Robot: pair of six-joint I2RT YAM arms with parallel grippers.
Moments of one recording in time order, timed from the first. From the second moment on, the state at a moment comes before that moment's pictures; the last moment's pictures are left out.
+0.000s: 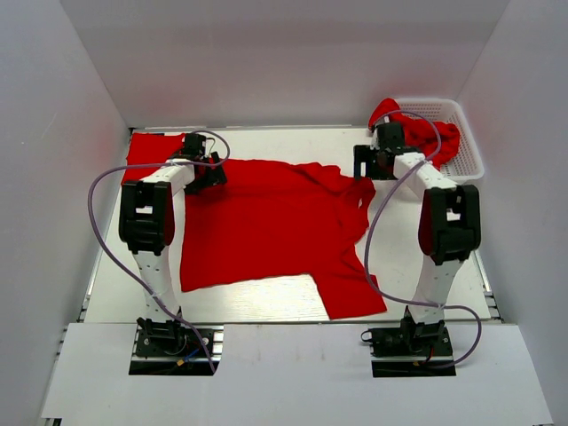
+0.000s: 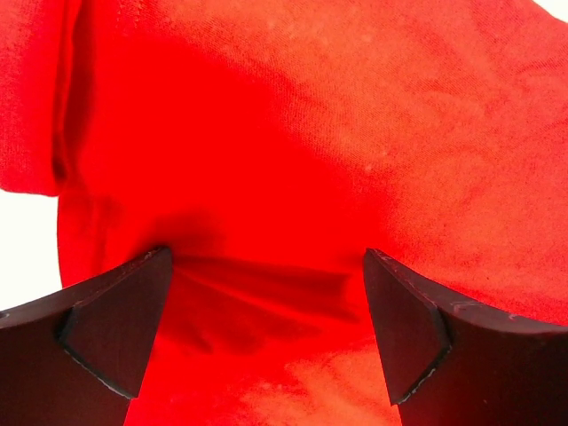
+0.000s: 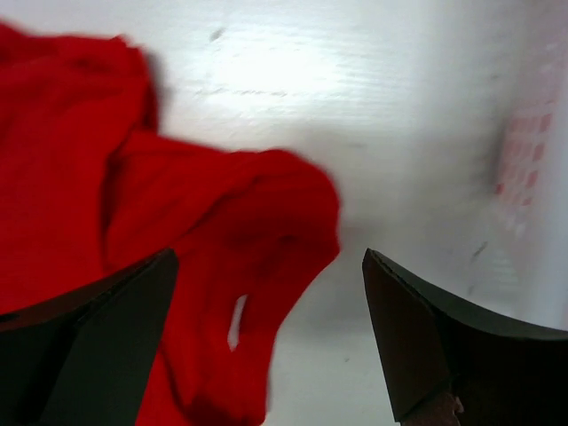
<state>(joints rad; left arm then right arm) -0.09 2.09 1.49 -0.39 -0.10 -0.38 0.16 1.97 1.51 -0.45 0.00 0.08</state>
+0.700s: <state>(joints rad) -0.09 2.09 1.50 -0.40 -0.08 -0.37 0.31 1.66 0.96 -0.39 -0.23 0.28</state>
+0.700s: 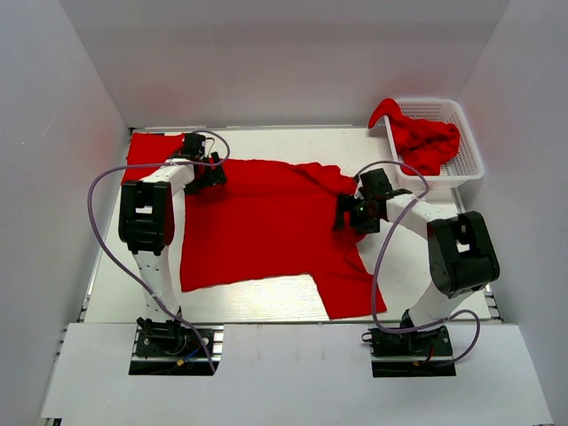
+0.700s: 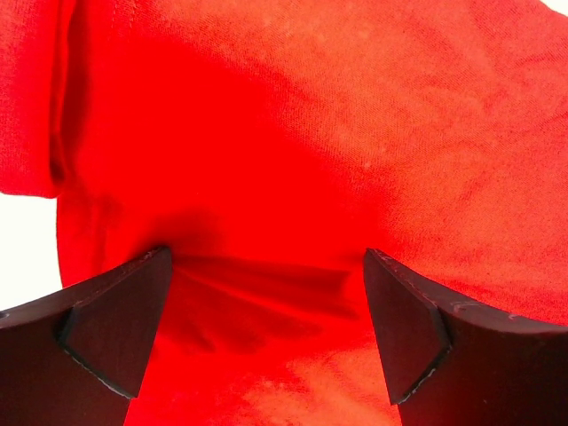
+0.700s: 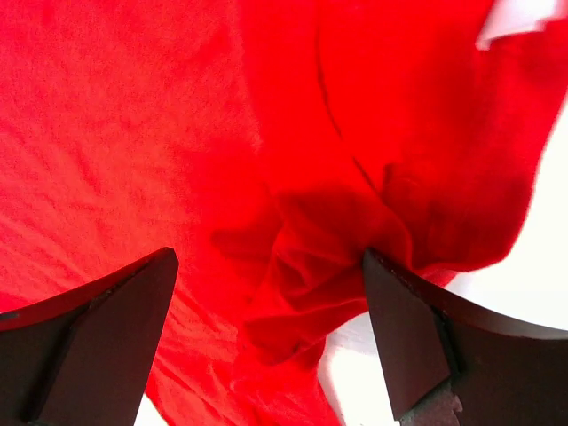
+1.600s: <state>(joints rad) -0.09 2.10 1.51 -0.39 0.02 -0.21 0.11 1.64 1.00 -0.30 -0.17 0.20</state>
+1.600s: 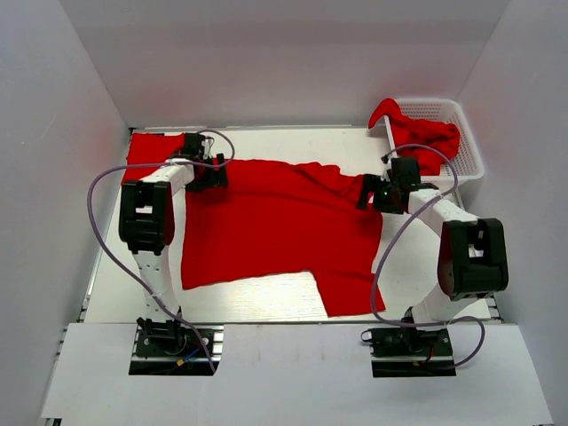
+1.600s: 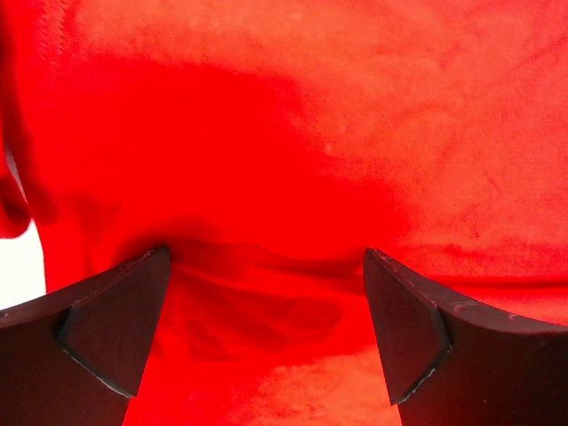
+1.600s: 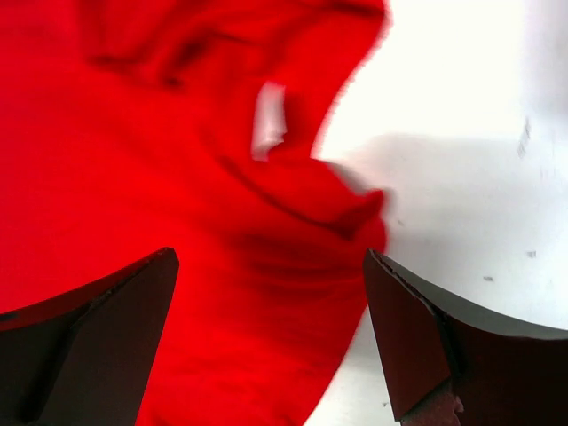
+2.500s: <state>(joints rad) -0.13 1.76 1.09 -0.38 0.14 -0.29 0.35 2.04 1.67 -0.38 -0.08 0.09</state>
